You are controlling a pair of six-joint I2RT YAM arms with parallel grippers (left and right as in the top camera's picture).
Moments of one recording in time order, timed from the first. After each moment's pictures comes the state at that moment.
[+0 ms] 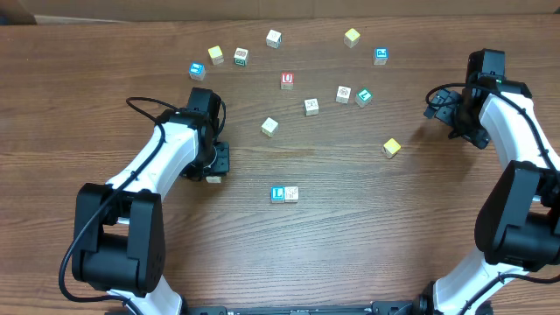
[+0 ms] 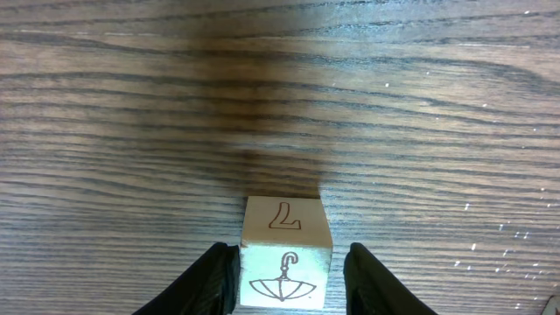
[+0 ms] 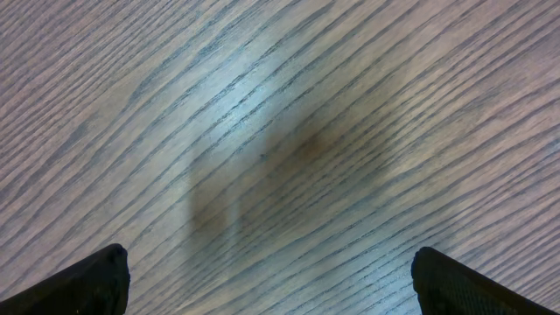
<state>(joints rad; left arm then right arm) -0.20 1.82 1.19 -0.85 -0.02 -0.25 -0.21 1.92 1.43 -0.79 0.11 0.41</state>
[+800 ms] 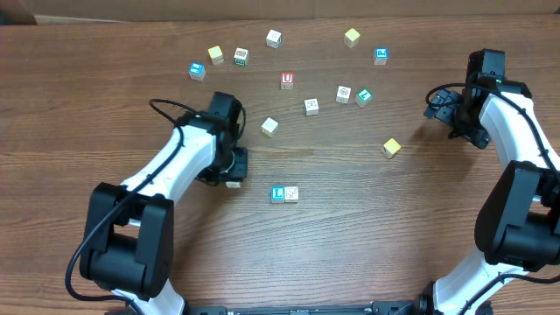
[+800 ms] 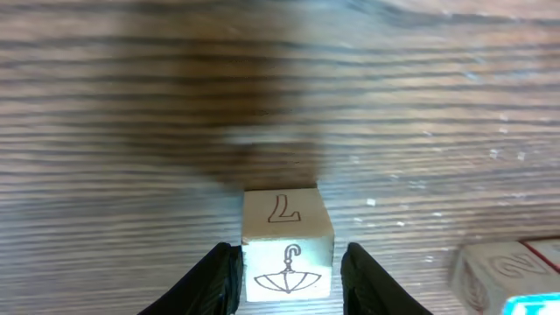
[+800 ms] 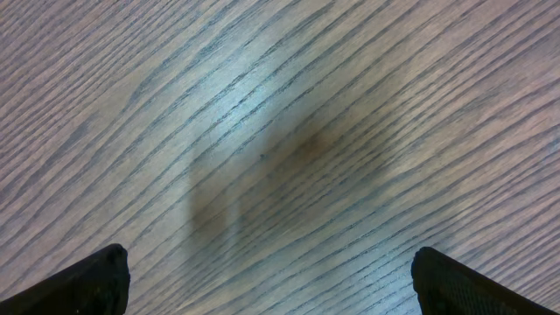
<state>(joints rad) -0.31 1.82 1.19 -0.87 0.05 -0.29 -0.21 1.92 1.43 -0.79 0.11 0.41</state>
